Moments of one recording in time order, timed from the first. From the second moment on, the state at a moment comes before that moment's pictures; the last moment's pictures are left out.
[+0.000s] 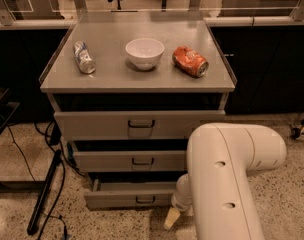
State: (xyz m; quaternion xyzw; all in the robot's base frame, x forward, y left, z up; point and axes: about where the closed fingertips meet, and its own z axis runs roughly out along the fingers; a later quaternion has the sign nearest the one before) arm 0.510 -0.113 0.227 -0.51 0.85 0.08 0.07
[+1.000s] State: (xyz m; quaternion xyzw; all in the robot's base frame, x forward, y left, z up) arm 0.568 -0.104 0.192 -0.51 0.85 0.07 0.08
